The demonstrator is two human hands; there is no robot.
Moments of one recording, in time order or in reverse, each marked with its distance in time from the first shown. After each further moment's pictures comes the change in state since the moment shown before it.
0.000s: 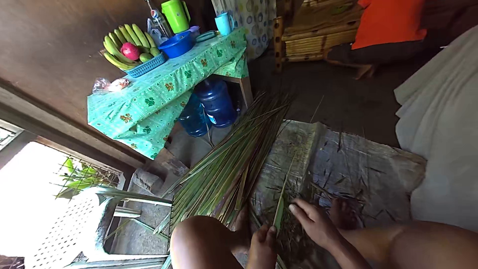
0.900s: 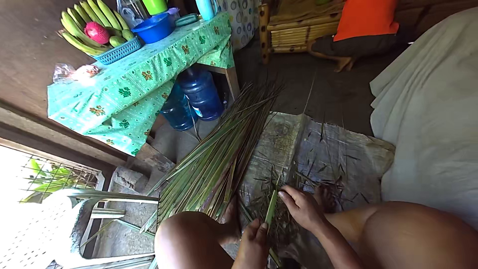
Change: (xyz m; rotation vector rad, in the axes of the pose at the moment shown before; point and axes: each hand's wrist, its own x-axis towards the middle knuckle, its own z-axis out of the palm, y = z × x) left_hand -0.018 0.008 0.001 -0.092 -0.146 -0.043; right_hand 0.002 0.007 -0.002 -0.154 0.125 -0.031
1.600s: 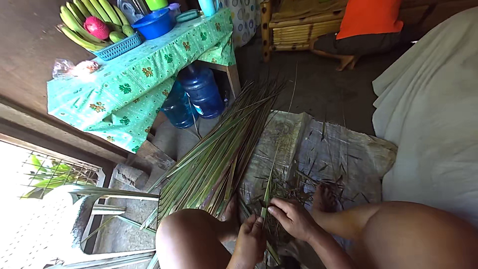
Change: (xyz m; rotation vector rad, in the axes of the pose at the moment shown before) left_hand 0.004 0.000 -0.008 -0.100 0.015 -0.010; right_hand -0.013 -0.003 0.024 0.096 -0.130 -0.228
